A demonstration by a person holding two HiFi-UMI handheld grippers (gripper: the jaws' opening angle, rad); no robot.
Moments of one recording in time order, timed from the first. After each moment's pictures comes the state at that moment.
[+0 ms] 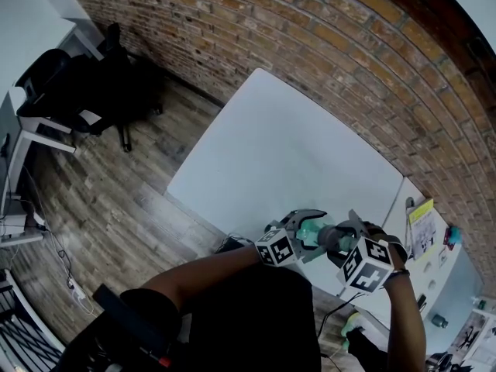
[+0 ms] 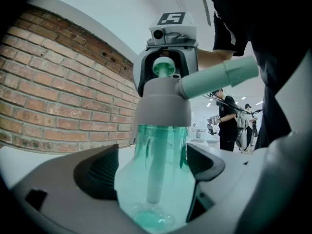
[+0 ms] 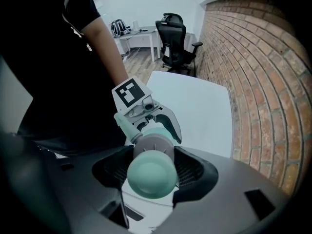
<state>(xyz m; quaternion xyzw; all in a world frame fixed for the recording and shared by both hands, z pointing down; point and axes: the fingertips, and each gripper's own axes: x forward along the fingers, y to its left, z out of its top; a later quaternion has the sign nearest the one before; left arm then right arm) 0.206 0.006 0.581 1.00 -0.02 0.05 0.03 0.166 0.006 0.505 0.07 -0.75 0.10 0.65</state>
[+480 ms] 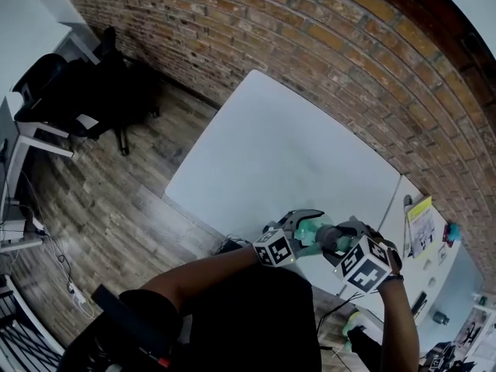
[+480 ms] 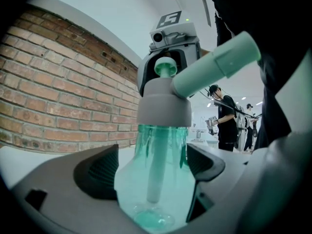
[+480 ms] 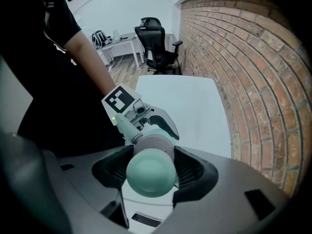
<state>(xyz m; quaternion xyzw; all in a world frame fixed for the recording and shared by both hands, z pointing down) 0.208 0.006 0.582 1.00 -0.02 0.05 0.03 0.169 0.002 0.505 0.16 -0.75 0.16 0.63</state>
